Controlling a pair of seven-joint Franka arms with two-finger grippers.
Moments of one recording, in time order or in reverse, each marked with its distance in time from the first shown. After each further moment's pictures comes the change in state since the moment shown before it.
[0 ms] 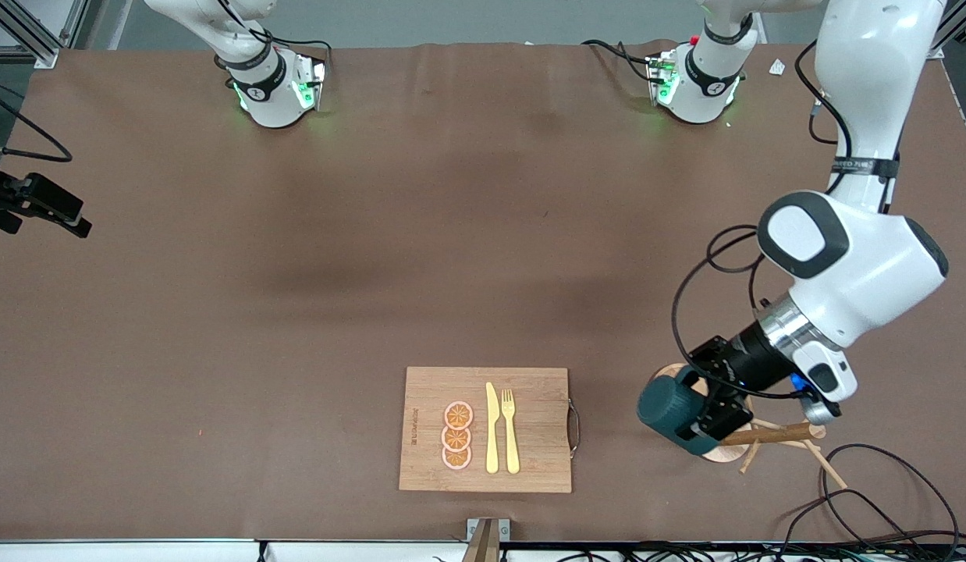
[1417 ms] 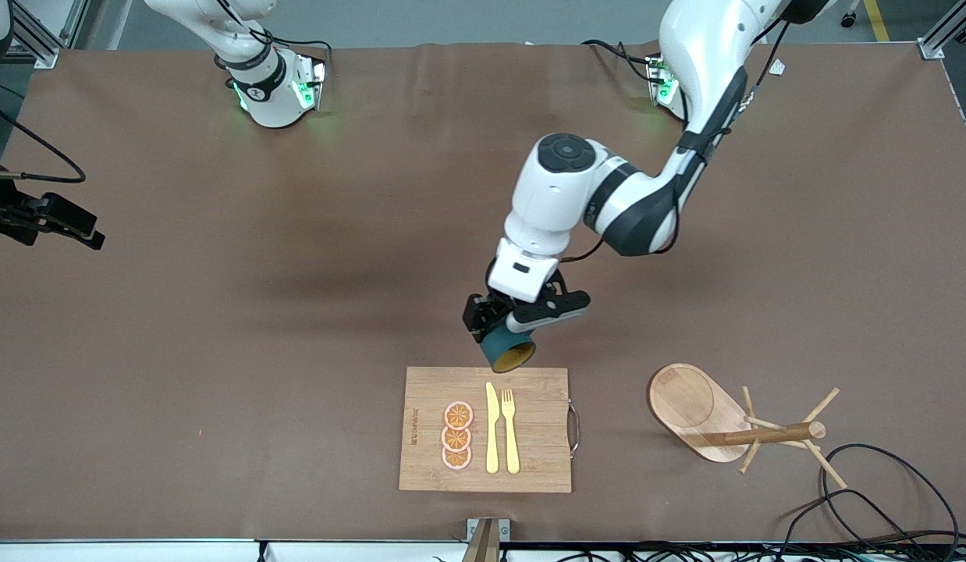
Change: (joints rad) left arm -0.454 0.137 0.031 0.055 0.913 0.001 -0.275; right arm 0.000 0.043 -0.001 -0.005 0.000 -0.001 0.001
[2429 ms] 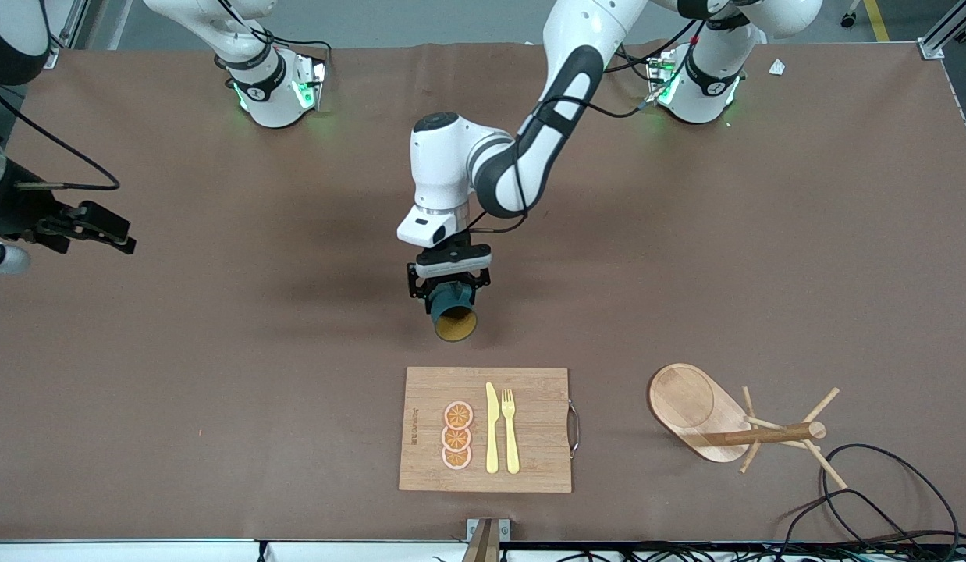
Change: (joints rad) left arm -0.571 0.202 0.455 0.063 0.247 0.001 -0.384; right arm 0.046 0.023 0.026 -0.016 0.018 0.000 -0.003
